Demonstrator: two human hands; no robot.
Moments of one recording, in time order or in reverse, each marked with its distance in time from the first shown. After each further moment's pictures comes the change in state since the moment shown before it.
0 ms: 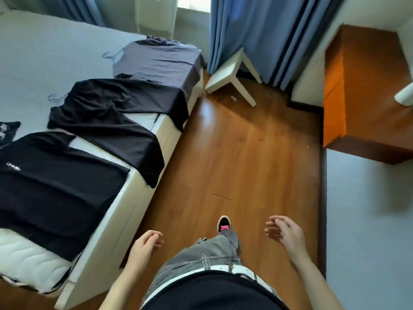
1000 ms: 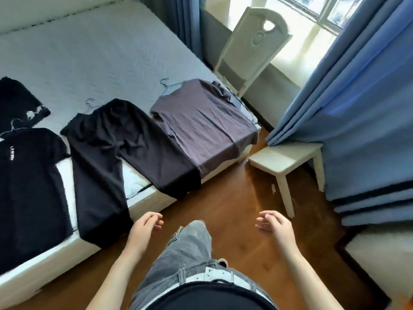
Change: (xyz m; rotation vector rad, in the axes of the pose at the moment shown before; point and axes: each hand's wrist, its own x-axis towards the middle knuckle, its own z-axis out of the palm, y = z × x) left_hand 0.457 0.461 0.117 -0.424 0.521 -0.163; right_hand 0.624 -0.529 0.219 -0.449 -0.589 -0.150
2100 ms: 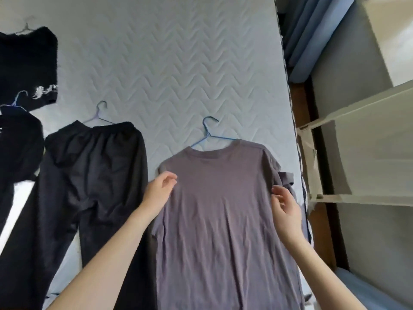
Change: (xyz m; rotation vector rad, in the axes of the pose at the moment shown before) left_hand 0.662 0.300 0.045 -0.006 0.402 -0.189; right_hand 0.734 -0.349 0.317 -0.626 -0.361 -0.440
